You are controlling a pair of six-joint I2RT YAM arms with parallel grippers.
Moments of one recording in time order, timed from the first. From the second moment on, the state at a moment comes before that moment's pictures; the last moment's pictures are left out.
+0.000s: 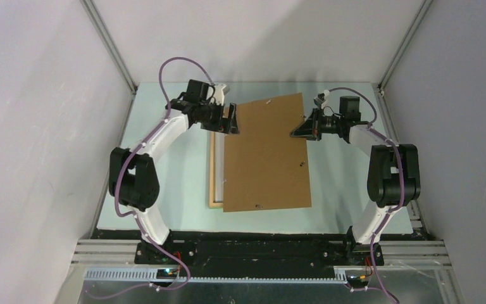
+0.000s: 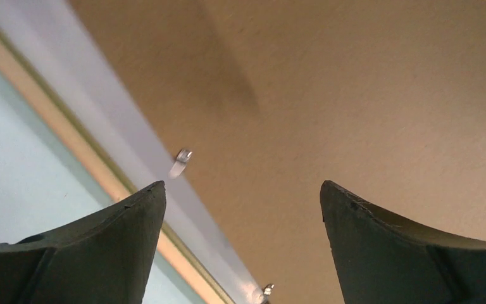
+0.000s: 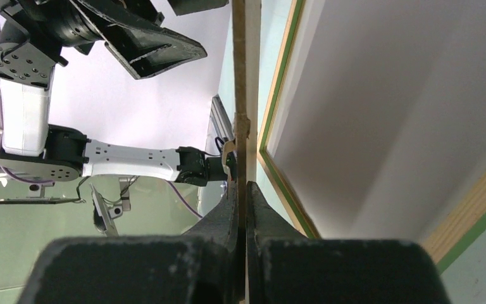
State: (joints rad) left arm -0.31 1.76 1.49 -0.61 0.40 -0.09; right arm 0.03 1.78 1.15 -0.05 -1.22 0.60
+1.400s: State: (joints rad) left arm -0.36 1.87 1.54 -0.61 0.40 -0.04; right arm 0.03 1.78 1.15 -0.08 -1.25 0.59
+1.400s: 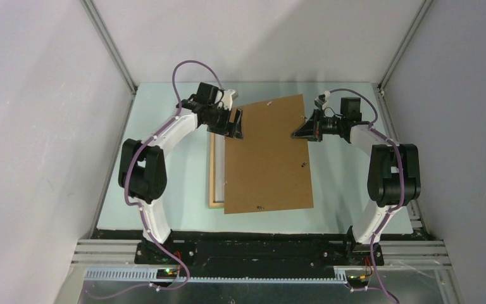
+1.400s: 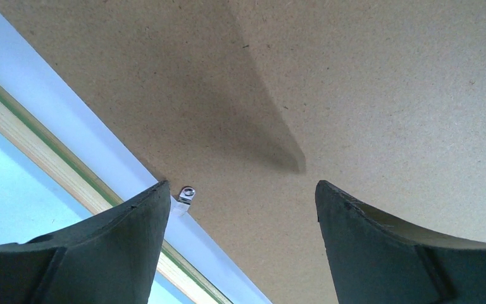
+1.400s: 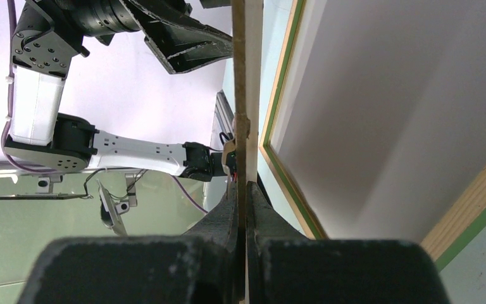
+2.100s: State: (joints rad) left arm -0.36 1.86 1.47 -0.61 0.43 -0.04; right arm 0.02 1.78 1.15 -0.07 -1.24 0.60
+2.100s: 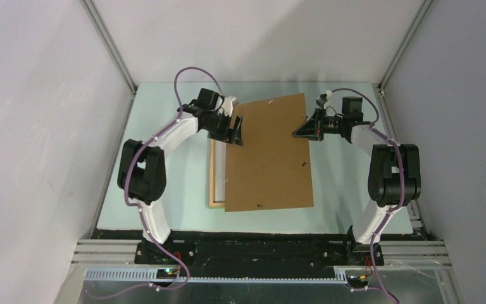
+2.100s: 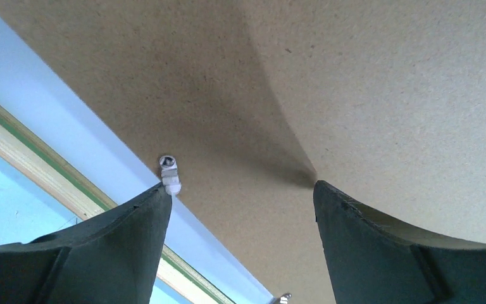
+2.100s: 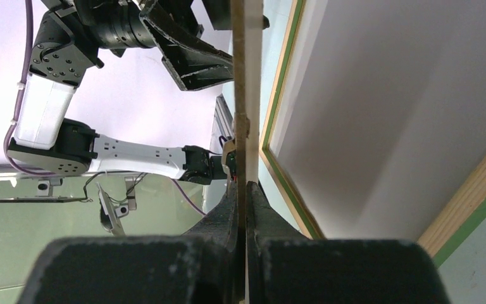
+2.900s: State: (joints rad) left arm -0.37 1.63 1.25 -0.61 0.43 0.02; right arm -0.03 1.78 1.15 -0.05 -1.25 0.60
